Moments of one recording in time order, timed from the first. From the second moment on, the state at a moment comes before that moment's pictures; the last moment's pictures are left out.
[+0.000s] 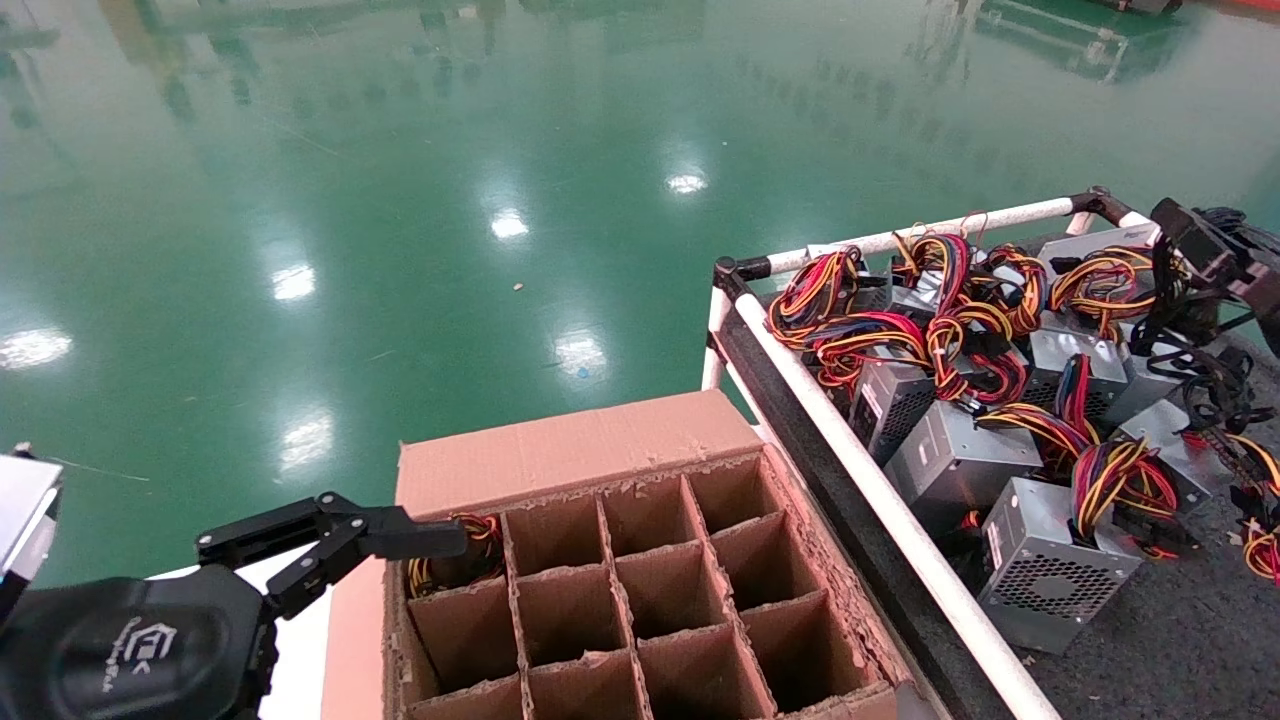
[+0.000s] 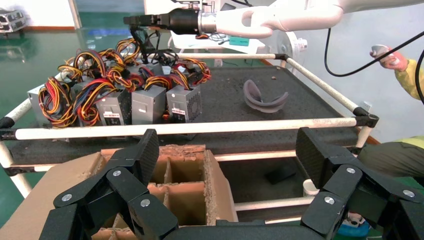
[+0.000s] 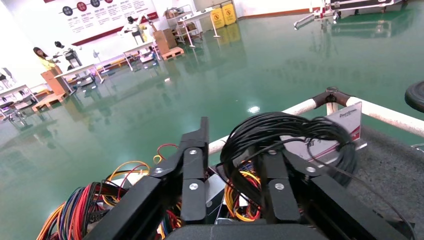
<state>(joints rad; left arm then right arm) -1.10 0.58 0.37 -1.26 0.67 1.46 -0.14 1.61 -0.86 -0.84 -0.01 -0.11 -0.86 -0.21</state>
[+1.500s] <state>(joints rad) -1.10 0.58 0.37 -1.26 0.67 1.46 -0.14 1.59 -0.66 -0.90 0.25 -0.19 -1.11 -0.02</state>
